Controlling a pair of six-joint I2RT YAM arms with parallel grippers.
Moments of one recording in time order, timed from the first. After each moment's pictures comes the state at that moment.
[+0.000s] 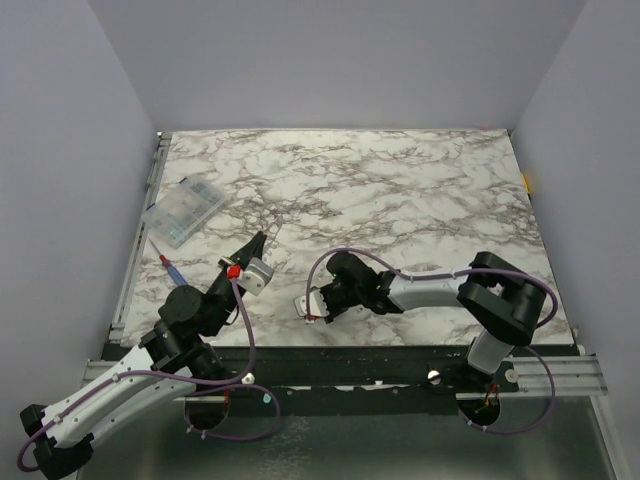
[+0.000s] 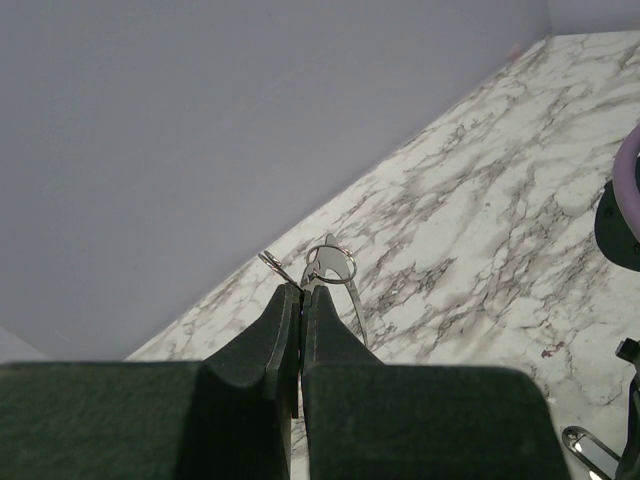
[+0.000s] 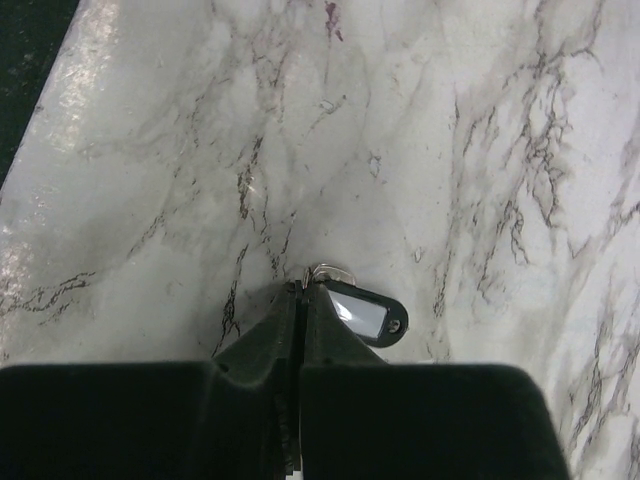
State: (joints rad) left arm -0.92 0.36 0.43 0.13 -0.34 0.57; right arm 1.02 1.71 0.79 0.12 -0.41 -0.98
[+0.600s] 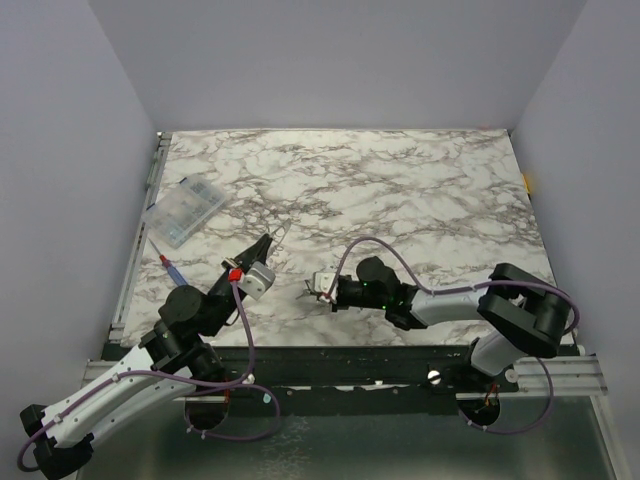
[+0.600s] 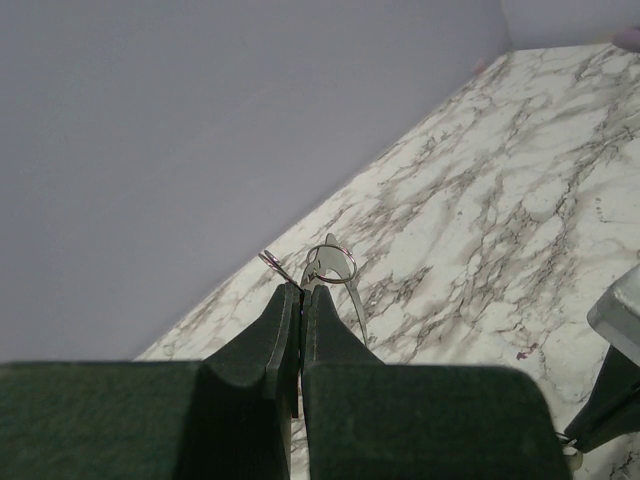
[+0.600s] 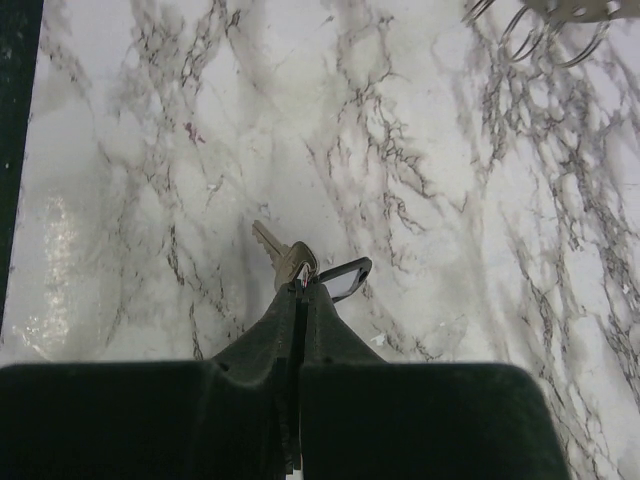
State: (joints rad) left arm -0.92 0.36 0.43 0.13 -0.26 0.56; right arm 1.02 1.57 0.54 0.67 -0.30 -0.54
